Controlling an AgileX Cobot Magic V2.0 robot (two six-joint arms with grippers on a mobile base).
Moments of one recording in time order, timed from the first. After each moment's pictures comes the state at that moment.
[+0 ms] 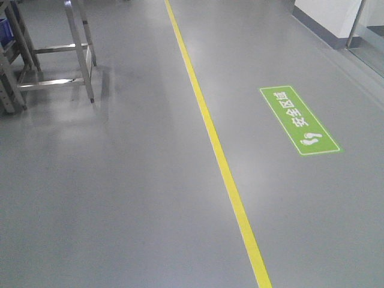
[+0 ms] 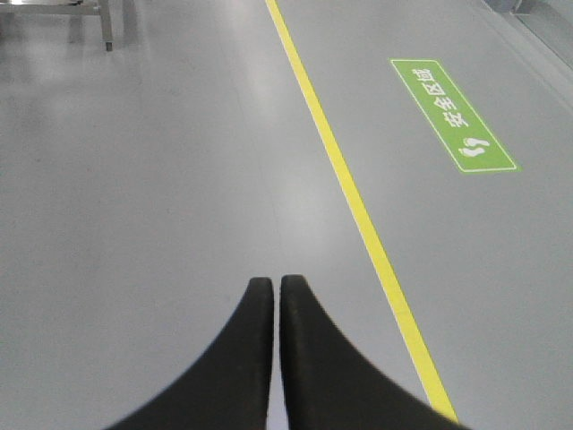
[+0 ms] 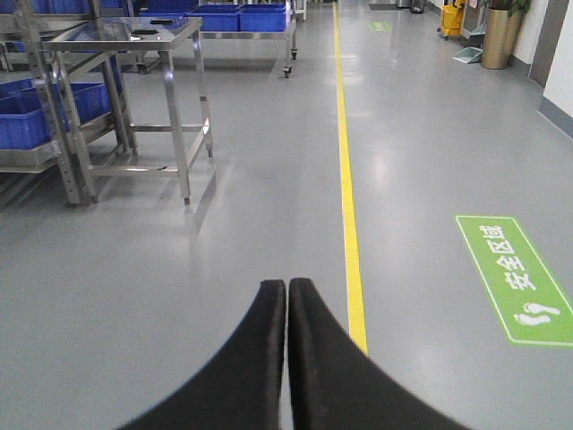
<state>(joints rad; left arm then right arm) -0.34 0.50 -0.54 0.30 0.68 -0.59 0.15 0.40 -0.48 0.19 0.35 -0.19</state>
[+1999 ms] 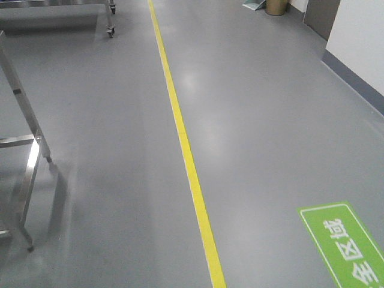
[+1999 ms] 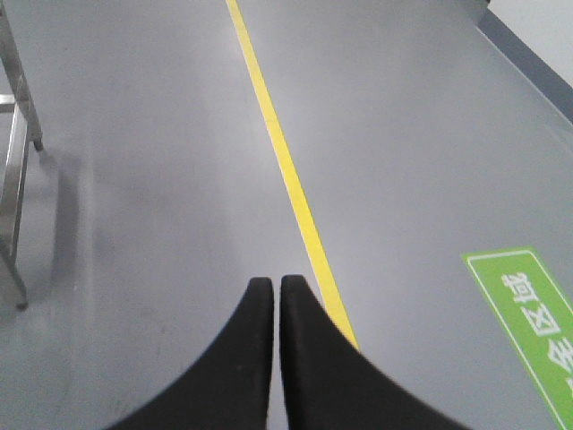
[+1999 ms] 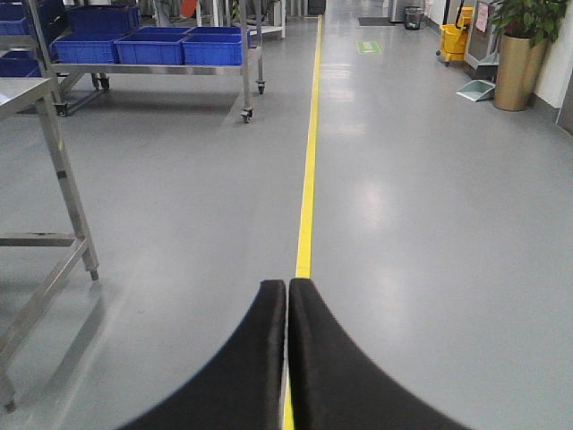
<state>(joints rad) -0.34 0.50 -0.54 0.30 0.68 -0.59 0.15 0.40 -0.48 0.19 0.35 -0.19</state>
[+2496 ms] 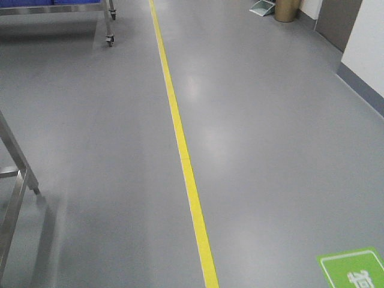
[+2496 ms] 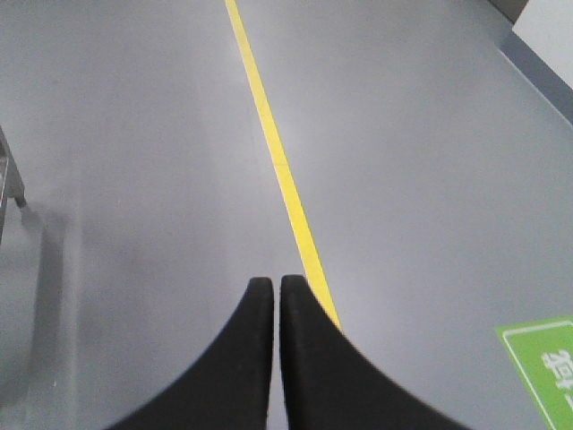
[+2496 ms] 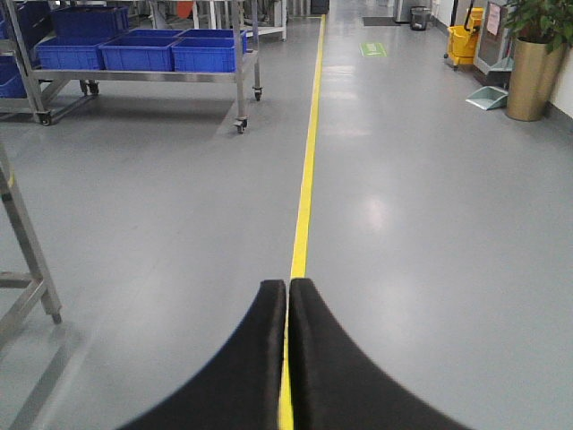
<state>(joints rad) -0.34 0.50 -0.54 0.30 0.68 -0.59 0.15 0.40 -0.48 0.19 0.35 -0.19</state>
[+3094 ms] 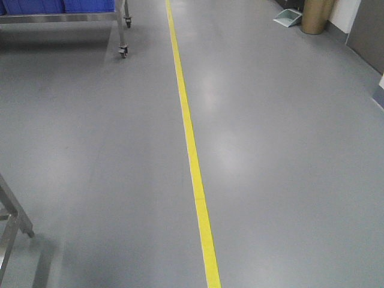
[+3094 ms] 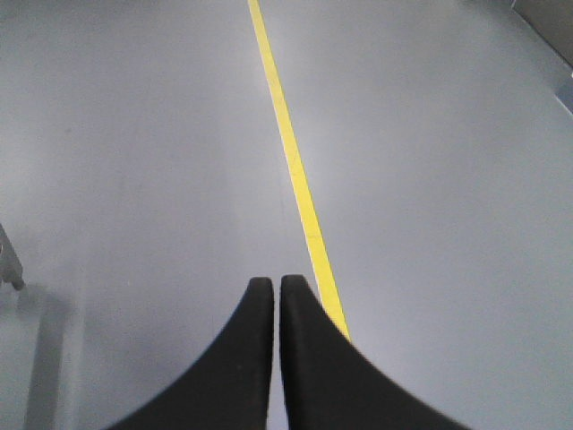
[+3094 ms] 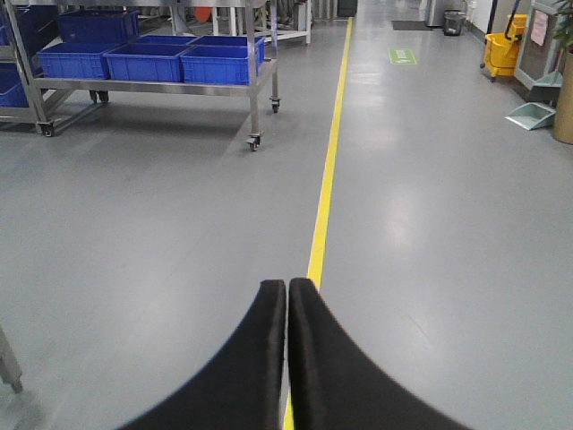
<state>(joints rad) -0.34 0.50 -0.54 0.30 0.68 -0.59 0.15 0.40 -0.48 0.19 0.35 -0.19</state>
